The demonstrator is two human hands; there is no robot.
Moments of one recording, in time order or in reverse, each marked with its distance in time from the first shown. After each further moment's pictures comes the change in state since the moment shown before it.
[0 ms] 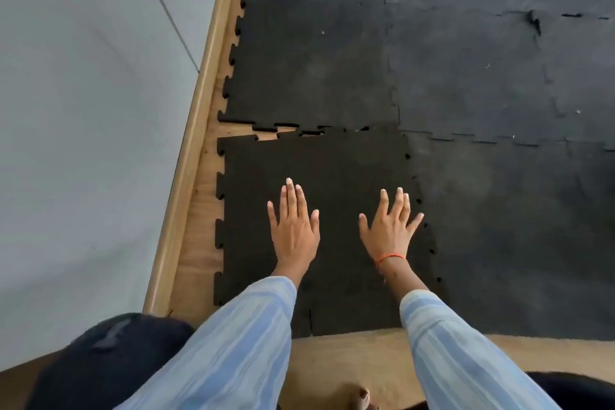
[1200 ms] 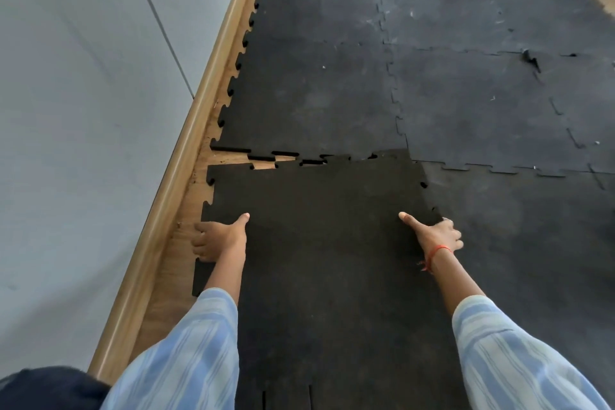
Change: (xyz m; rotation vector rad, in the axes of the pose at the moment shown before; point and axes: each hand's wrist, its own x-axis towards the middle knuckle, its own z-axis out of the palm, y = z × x) left_hand 0.108 -0.109 0.031 -0.658 0.175 -0.994; right_hand 0.116 0.062 0.036 0.546 -0.011 0.584
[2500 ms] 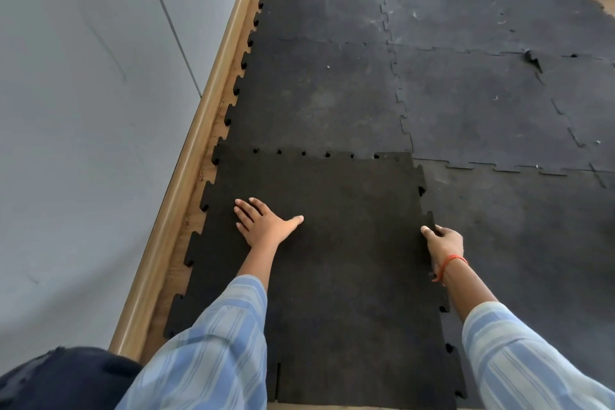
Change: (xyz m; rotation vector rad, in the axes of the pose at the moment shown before) left_hand -0.029 0.020 0.019 0.576 -0.405 0.414; right_hand 0.011 0.032 0.015 0.352 -0.067 0.000
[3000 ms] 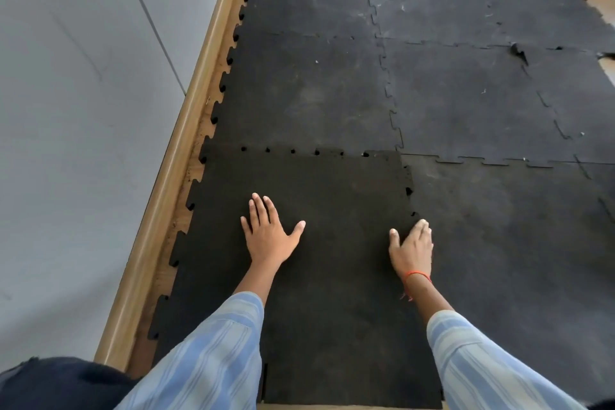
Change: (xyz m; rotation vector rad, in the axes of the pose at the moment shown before) left_hand -0.010 -0.006 0.036 0.238 0.182 0.310; right_hand -0.053 0.007 0.022 -0.547 0.034 -0.309
